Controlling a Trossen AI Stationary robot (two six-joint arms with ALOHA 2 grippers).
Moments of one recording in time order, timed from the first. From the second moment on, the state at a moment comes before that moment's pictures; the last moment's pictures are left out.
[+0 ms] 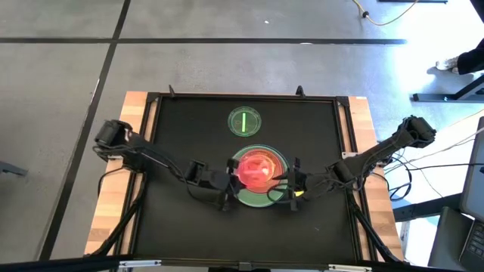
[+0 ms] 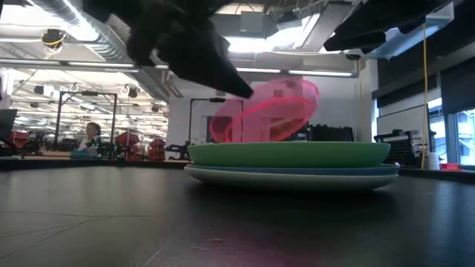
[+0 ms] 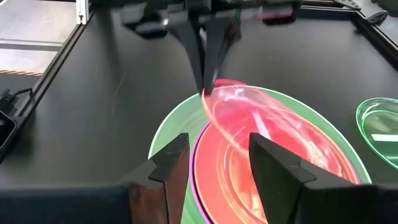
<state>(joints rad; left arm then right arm) -0.28 1.70 0.97 0.08 -0.27 0.17 0.50 1.25 0.74 -0.07 0.44 0.22</state>
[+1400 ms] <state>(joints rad) -0.22 1.58 1.05 -0.25 -0.31 0.19 0.50 1.25 0.74 -0.09 0.44 0.23</state>
